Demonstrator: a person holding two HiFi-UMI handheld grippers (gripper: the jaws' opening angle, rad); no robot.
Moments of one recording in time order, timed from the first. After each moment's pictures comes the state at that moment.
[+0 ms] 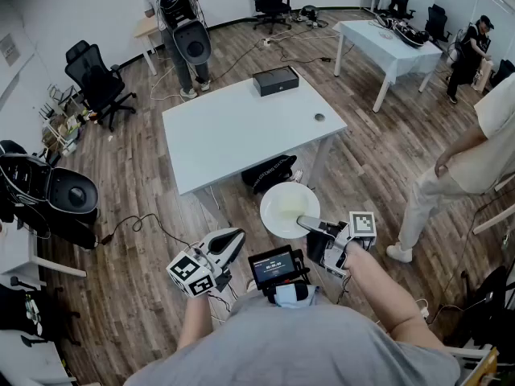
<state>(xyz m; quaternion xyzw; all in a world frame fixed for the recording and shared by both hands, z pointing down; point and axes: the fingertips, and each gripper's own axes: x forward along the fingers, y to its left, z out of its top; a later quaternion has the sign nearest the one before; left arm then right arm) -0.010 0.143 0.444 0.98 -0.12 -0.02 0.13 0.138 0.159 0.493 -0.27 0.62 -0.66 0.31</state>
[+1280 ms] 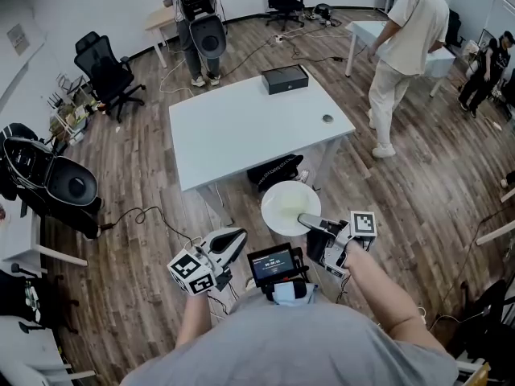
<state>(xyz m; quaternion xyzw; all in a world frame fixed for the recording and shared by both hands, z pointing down) 0.001 0.141 0.448 0.98 -0.14 -0.01 0.14 0.144 0.146 0.490 -0.25 0.62 -0.68 0.31</state>
